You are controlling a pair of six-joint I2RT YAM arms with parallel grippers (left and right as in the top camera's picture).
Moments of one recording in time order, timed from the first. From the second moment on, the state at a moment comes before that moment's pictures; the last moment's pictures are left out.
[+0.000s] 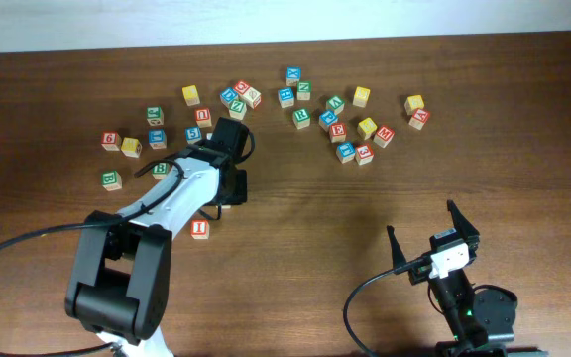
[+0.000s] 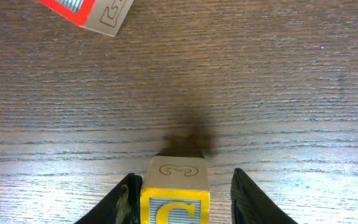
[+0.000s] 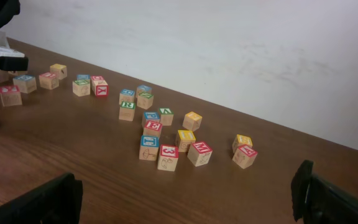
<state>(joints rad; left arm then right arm) -0.34 1.89 1.21 -0.69 -0.15 -0.33 0.01 0.01 0.01 -0.05 -0.26 -0.21</state>
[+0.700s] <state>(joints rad) -0.34 1.89 1.21 -0.71 -0.14 -0.33 0.01 0.01 0.01 -0.05 -0.26 -0.21</state>
